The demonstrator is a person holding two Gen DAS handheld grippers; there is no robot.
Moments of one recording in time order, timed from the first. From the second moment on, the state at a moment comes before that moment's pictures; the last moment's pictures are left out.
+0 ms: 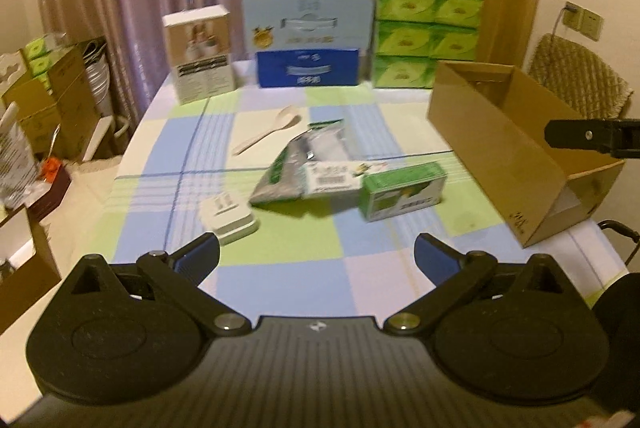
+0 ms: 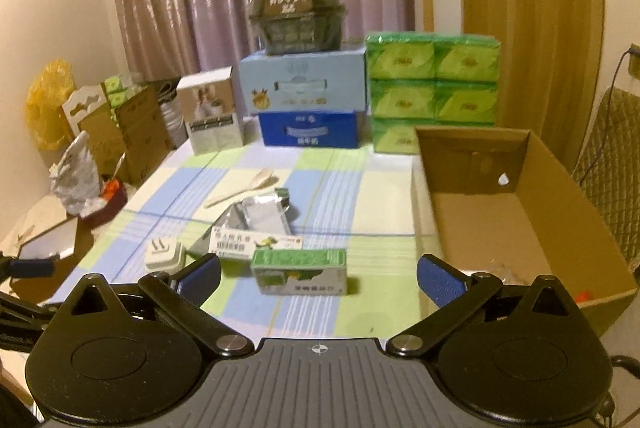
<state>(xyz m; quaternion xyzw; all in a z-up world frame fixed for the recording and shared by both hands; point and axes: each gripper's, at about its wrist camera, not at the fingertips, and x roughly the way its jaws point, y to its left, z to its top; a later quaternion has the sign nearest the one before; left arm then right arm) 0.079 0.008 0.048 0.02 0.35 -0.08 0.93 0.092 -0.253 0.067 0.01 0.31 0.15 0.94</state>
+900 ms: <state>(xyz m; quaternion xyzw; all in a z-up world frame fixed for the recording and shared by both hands) 0.132 0.067 -0.016 0.03 0.40 -0.03 0.92 0.147 -0.212 -0.021 -0.01 0.38 0.16 0.91</state>
